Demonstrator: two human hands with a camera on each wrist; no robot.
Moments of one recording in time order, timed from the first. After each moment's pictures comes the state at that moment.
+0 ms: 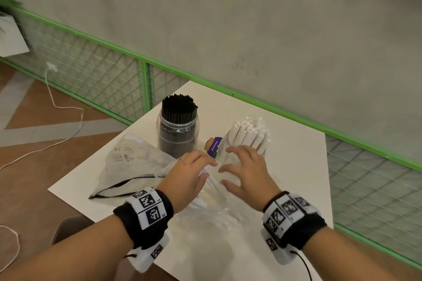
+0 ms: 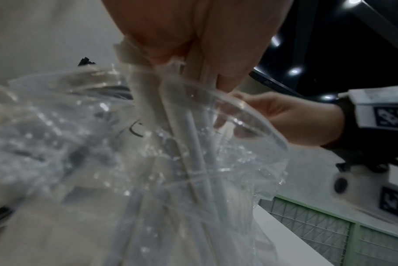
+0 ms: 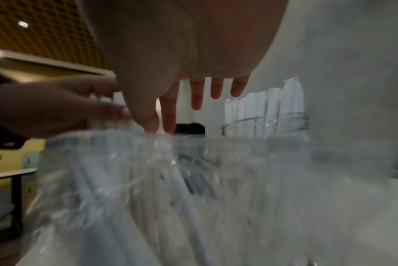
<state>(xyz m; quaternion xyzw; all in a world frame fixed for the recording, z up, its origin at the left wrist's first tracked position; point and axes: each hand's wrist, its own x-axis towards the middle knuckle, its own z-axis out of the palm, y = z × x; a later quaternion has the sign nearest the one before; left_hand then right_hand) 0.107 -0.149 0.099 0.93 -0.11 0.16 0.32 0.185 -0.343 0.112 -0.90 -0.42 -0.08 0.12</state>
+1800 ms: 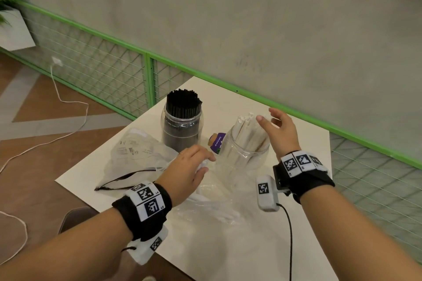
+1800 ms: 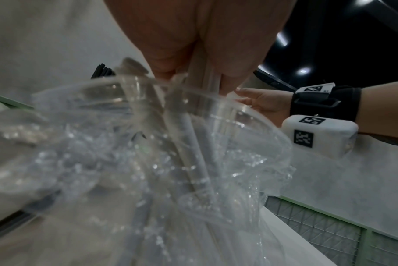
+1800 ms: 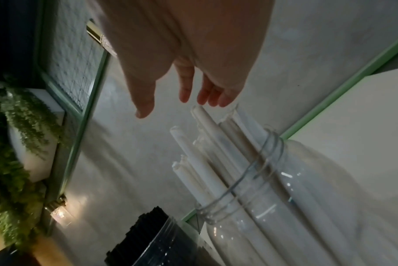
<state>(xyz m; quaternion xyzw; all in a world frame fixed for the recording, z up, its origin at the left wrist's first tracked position) 0.100 -0.141 0.102 0.92 -0.10 0.15 0.34 0.260 -0.347 0.151 -0.81 -0.06 -0.05 0.57</state>
